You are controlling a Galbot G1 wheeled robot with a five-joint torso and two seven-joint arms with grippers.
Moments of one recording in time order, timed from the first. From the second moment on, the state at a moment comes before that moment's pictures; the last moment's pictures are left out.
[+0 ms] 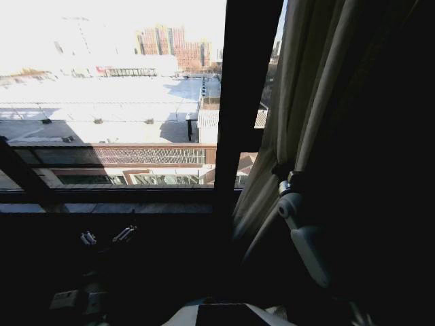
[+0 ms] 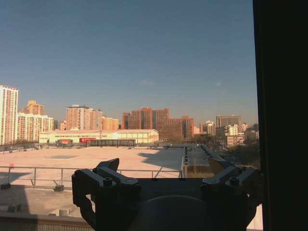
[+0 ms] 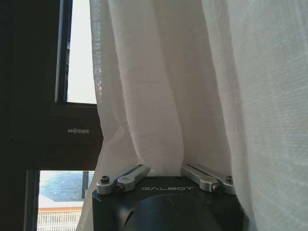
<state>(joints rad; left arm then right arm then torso) 2.00 -1.59 -0.79 -2.50 -0.19 -0.11 0.05 -0.93 1.07 0.37 1.85 0.44 -0.32 0.46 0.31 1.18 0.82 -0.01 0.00</state>
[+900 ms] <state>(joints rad) 2.00 -1.59 -0.78 -2.50 -0.18 -0.11 0.05 -0.91 1.08 0.53 1.76 0.49 -0.43 0.63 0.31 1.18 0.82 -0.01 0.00</state>
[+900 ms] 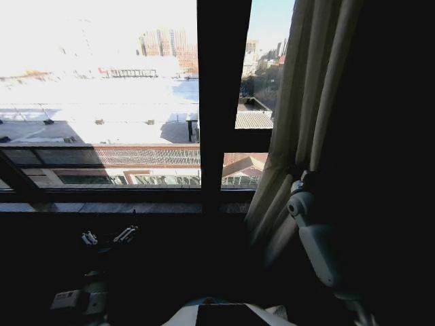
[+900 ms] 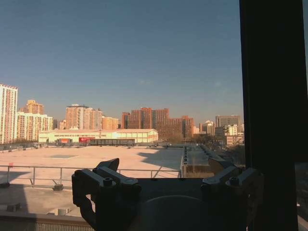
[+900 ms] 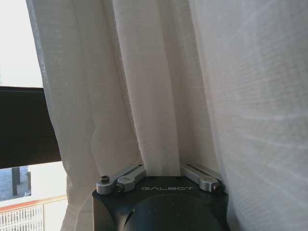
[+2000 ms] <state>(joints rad) 1.98 -1.58 -0.79 -2.50 -0.22 -0.08 0.05 -1.50 1.06 0.48 2.41 0.47 -0.48 0.50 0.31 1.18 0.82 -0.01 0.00</state>
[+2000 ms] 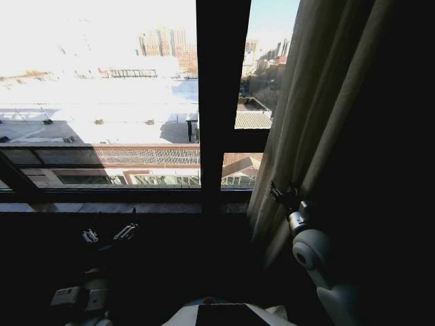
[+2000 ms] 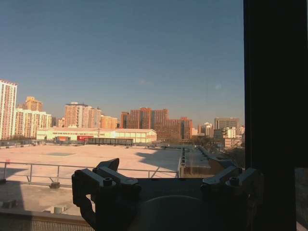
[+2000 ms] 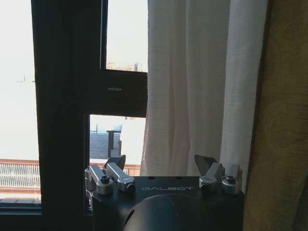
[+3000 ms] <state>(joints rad) 1.99 -1.51 -0.81 -2.50 -0.31 -0.04 0.10 -1.63 1.21 0.50 2.44 0.19 -0.35 0.29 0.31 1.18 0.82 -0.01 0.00</state>
